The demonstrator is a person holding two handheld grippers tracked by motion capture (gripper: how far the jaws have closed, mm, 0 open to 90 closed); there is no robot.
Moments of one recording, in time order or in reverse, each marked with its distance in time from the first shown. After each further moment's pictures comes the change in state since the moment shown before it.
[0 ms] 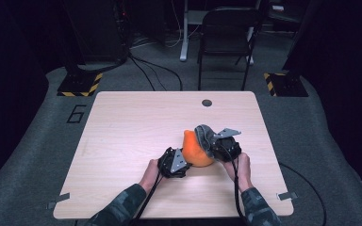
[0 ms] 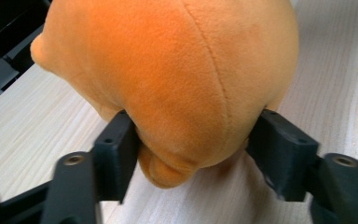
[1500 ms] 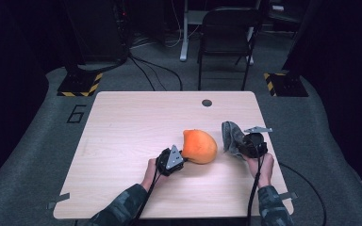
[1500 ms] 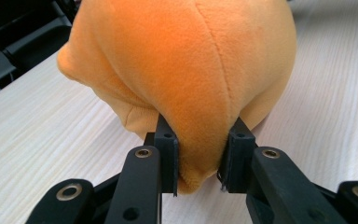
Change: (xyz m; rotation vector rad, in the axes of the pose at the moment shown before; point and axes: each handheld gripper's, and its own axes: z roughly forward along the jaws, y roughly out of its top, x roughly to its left) left arm 0.009 0.003 -0.007 -0.072 -0.003 -0.133; right arm -0.081 -0.035 -0.015 0.026 -0.103 0.239
